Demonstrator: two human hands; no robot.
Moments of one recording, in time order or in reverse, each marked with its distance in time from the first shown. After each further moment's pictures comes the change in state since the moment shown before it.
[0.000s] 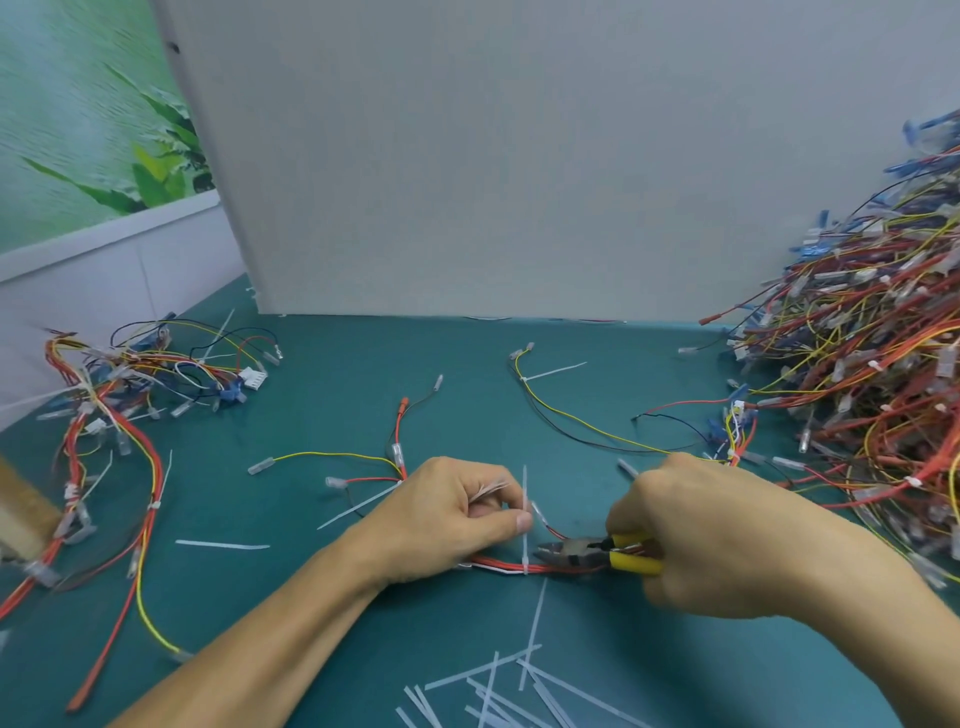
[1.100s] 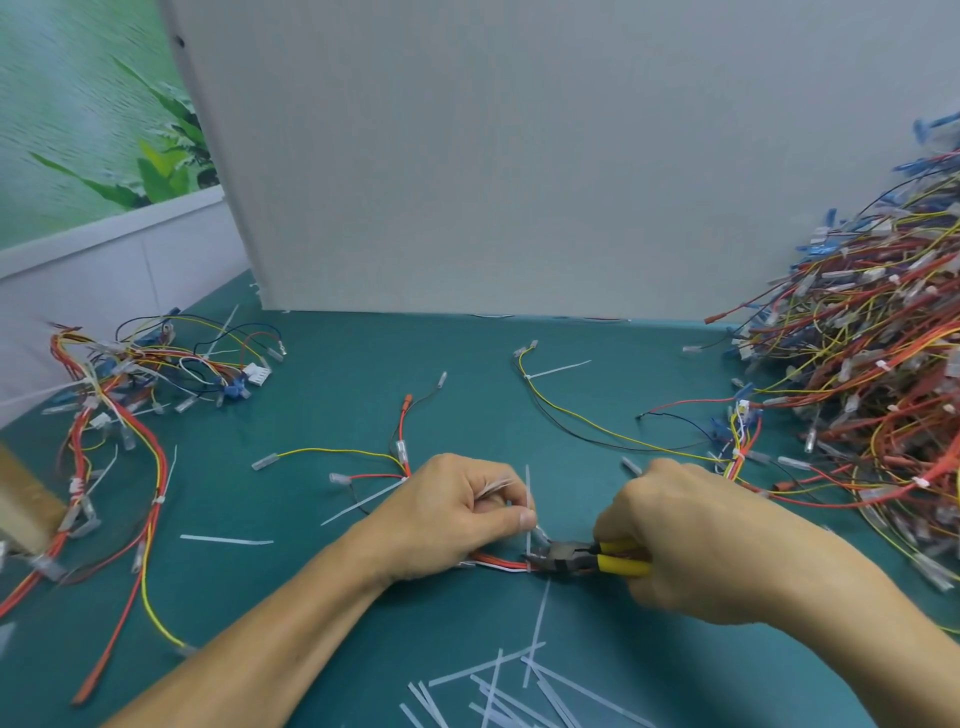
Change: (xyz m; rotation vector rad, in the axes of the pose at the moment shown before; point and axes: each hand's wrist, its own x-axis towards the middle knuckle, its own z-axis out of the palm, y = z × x) left_hand 0.001 -0.002 0.002 -0.058 0.003 -0.011; right_hand 0.003 -0.010 0.003 0.005 -0.013 -0.010
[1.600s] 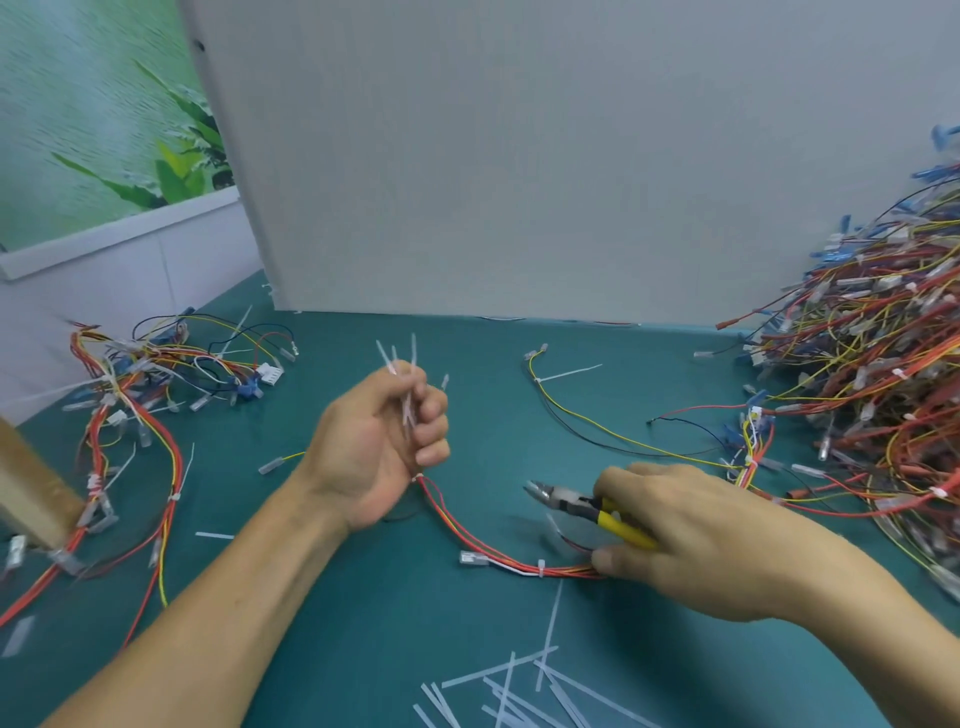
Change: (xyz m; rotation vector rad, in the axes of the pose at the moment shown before) left_hand 0.004 0.005 -0.051 -1.116 0.349 -0.082; right_hand 0.004 0.003 0.003 0.305 -0.004 0.037
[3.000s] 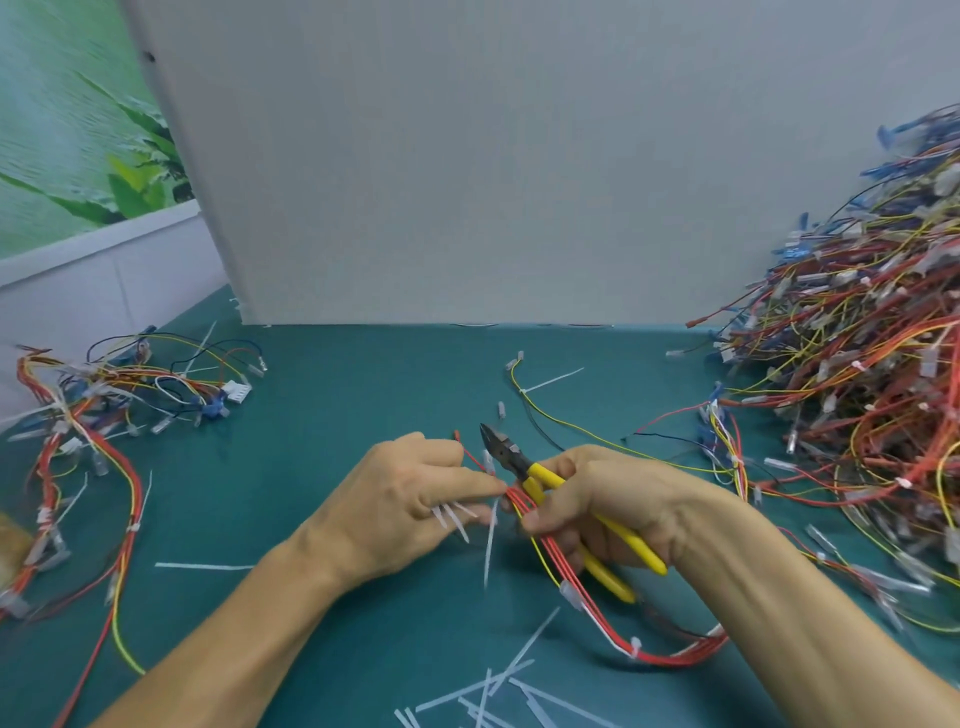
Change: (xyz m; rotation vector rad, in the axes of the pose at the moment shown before) left_hand -0.010 -0.020 0.009 1.538 -0.454 0.824; right_hand 0.053 0.002 0.015 1.464 -0.377 0.100
